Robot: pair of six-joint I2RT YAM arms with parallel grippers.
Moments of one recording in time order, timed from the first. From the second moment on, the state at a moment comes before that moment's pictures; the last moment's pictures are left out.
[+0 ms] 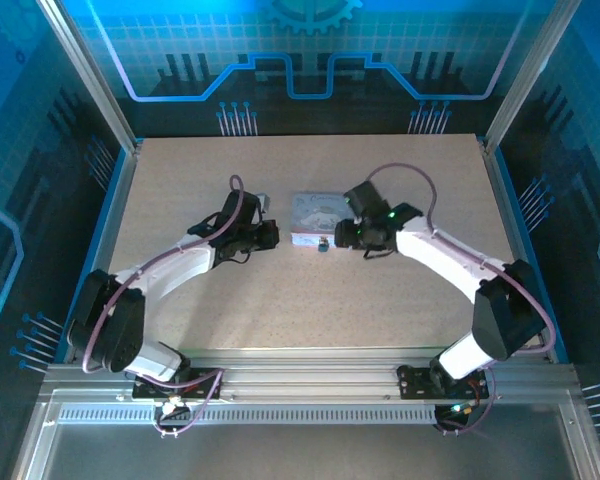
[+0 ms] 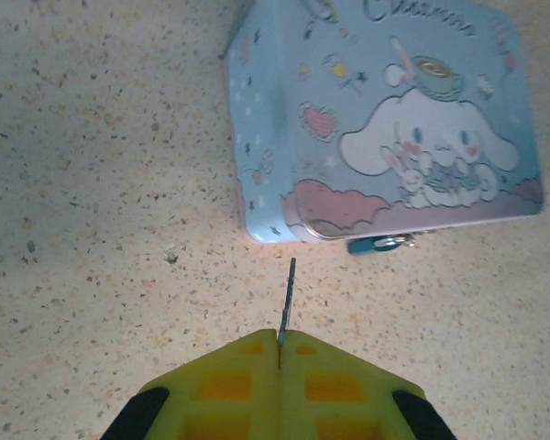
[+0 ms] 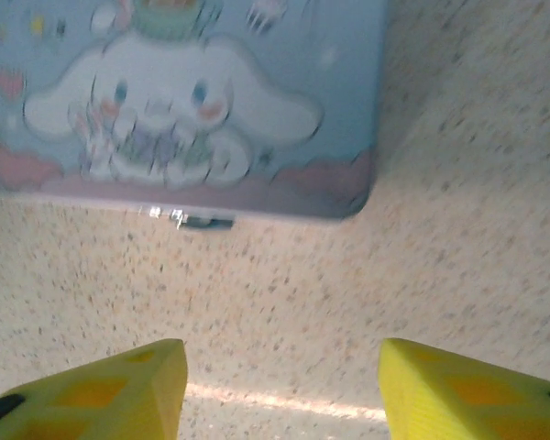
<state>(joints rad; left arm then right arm) -0.44 1.45 0.93 -0.29 0.16 -0.53 0.61 1.53 1.14 -0.68 0.11 0.61</state>
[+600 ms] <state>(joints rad) -0.44 1.22 0.77 -0.30 0.29 -0.47 0.78 1.87 1.21 -0.46 0.34 0.80</state>
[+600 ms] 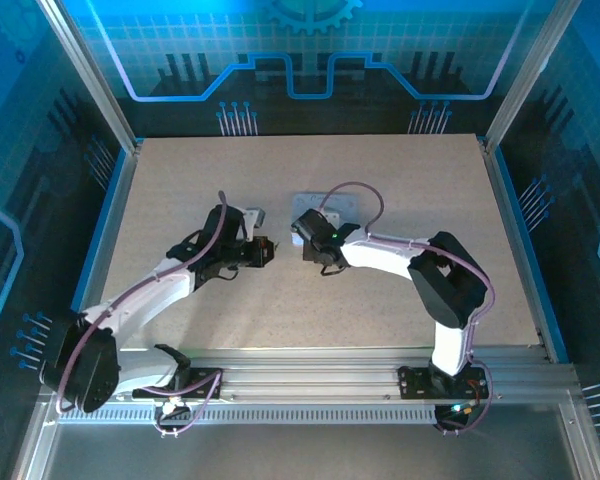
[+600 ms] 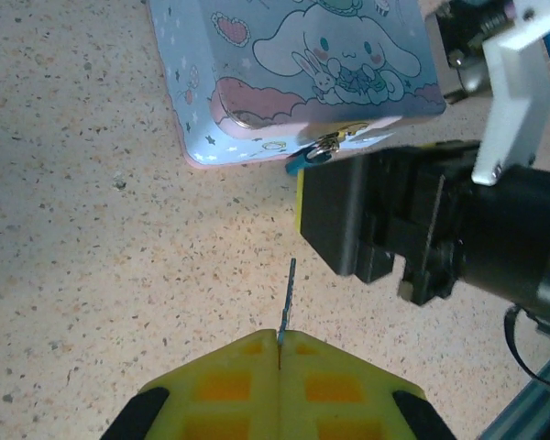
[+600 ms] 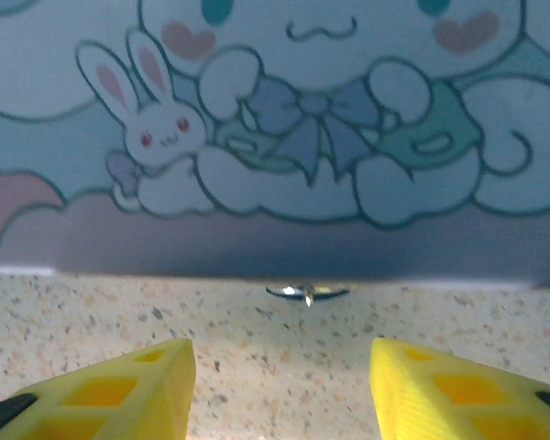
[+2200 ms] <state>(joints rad) -0.43 1.19 0.70 -0.21 0.40 -0.37 0.75 1.94 1.22 -0.38 0.37 0.75</state>
